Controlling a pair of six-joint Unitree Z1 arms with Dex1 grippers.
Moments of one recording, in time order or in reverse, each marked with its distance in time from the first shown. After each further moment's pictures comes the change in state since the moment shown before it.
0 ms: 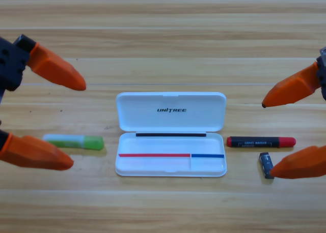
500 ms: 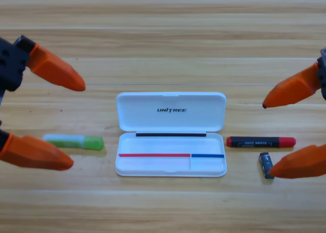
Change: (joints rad) arm 0 0.000 0.000 0.002 0.000 0.003 -0.011; arm 1 0.000 0.000 0.000 0.000 0.000 0.025
